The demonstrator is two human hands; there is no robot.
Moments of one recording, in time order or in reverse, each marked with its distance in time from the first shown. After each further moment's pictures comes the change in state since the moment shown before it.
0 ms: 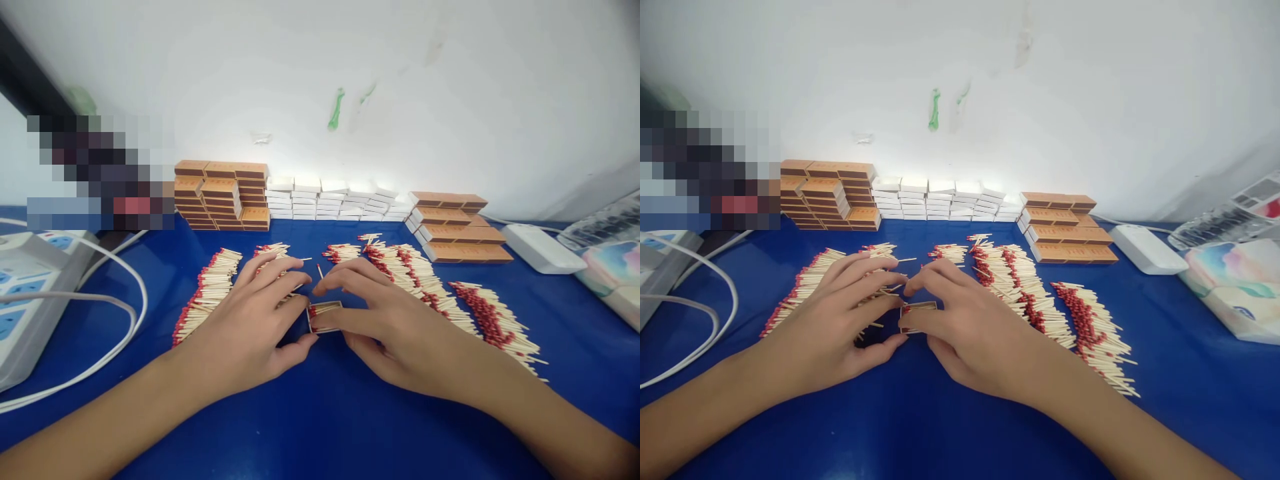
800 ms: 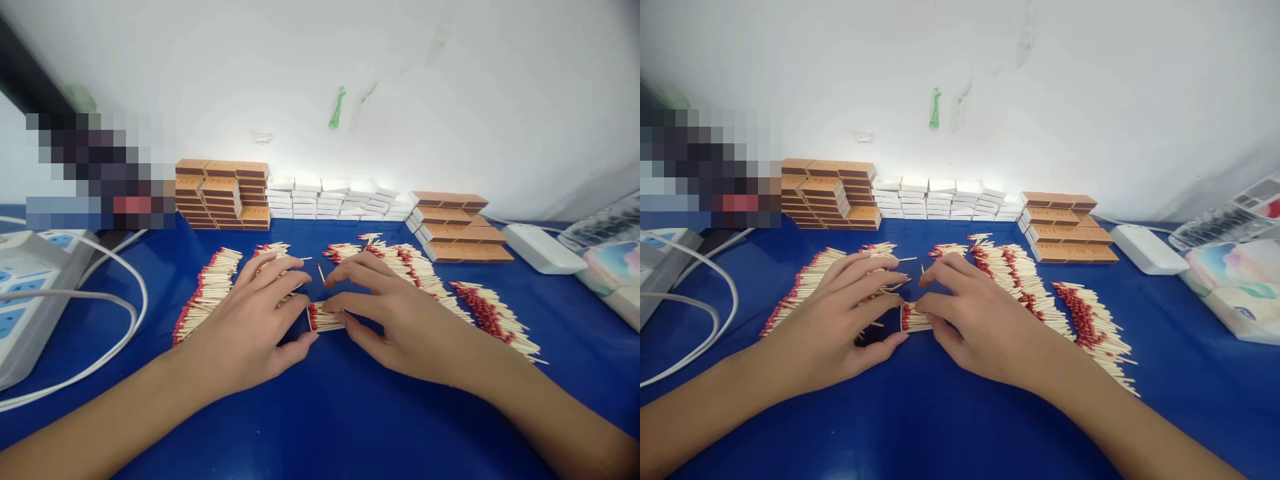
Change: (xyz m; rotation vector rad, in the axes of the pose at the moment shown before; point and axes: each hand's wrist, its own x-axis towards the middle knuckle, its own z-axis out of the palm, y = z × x) left_hand -0.002 0.001 0.001 0.014 0.001 -0.009; right_hand -0.001 0.008 -0.002 -0.076 0.037 0.050
